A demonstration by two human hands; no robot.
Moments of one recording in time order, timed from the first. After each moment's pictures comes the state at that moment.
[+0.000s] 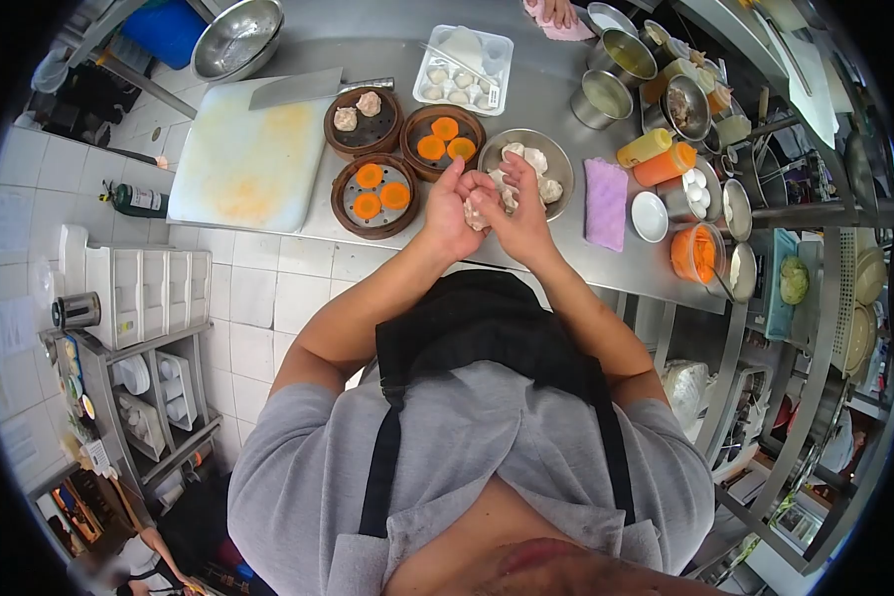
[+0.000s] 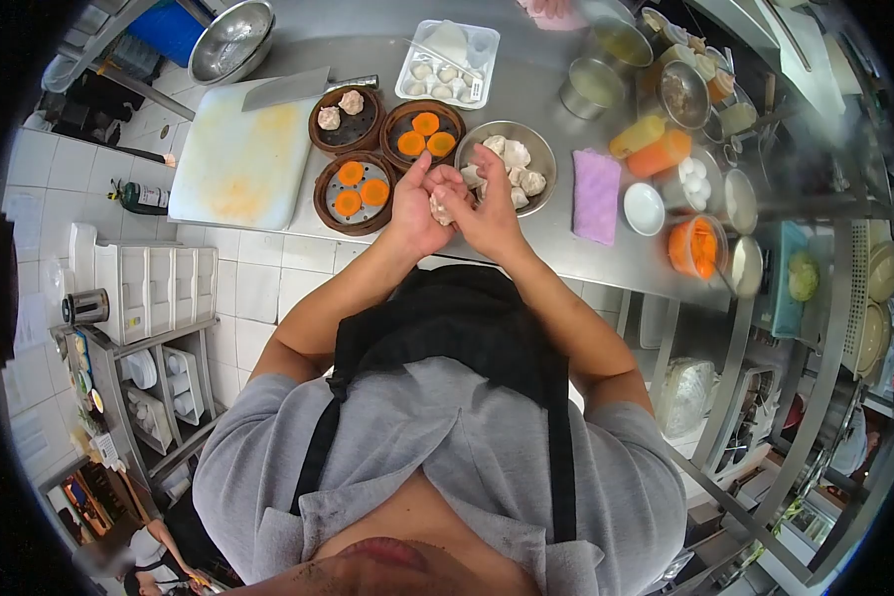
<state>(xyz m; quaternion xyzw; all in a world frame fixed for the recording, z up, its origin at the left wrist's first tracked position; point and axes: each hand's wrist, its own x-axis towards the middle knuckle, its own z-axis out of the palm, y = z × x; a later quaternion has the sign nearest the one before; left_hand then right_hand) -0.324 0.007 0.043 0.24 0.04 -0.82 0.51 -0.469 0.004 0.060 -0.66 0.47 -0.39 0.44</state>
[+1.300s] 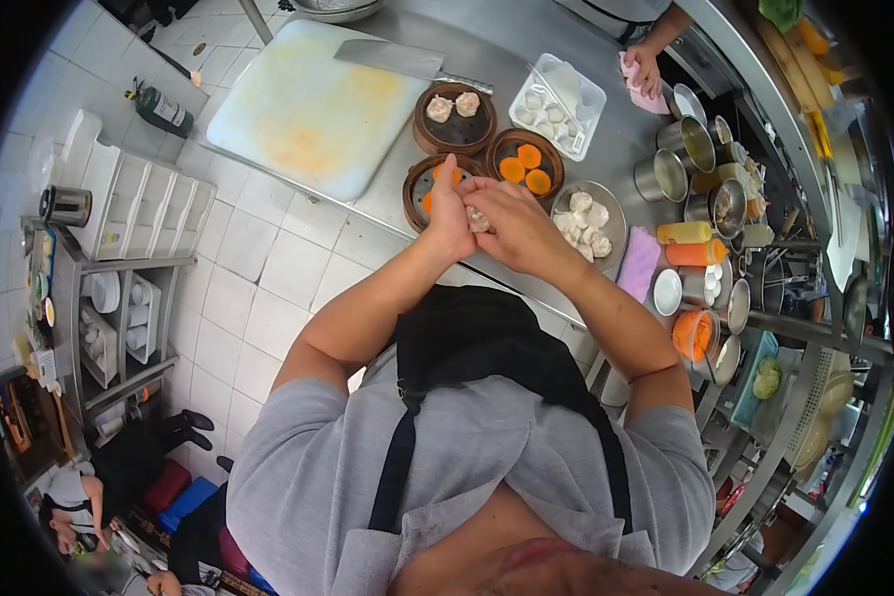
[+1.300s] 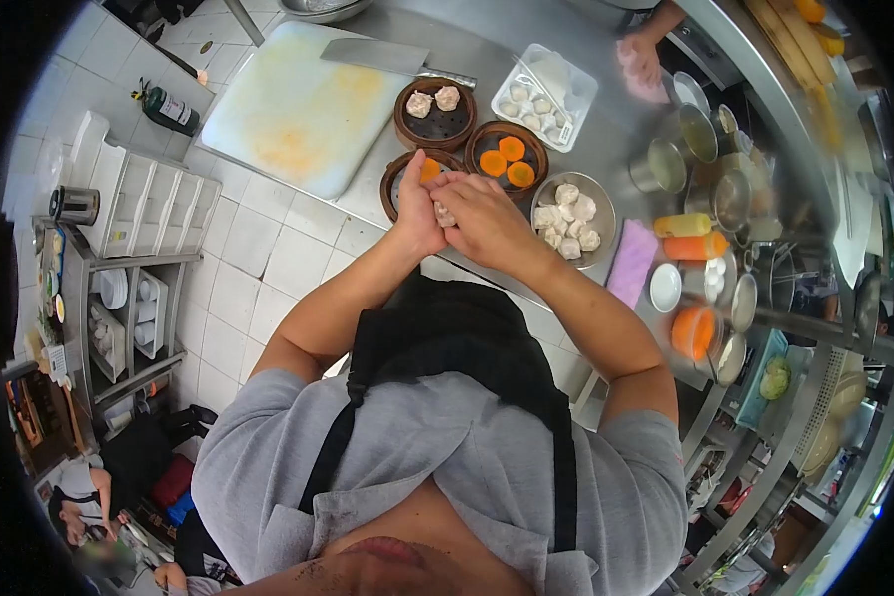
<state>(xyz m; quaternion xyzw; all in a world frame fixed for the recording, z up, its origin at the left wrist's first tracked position) -0.224 0.016 0.037 0.29 0.08 -0.73 0.61 -0.362 -0.024 0.113 -0.94 0.17 -0.14 0.25</state>
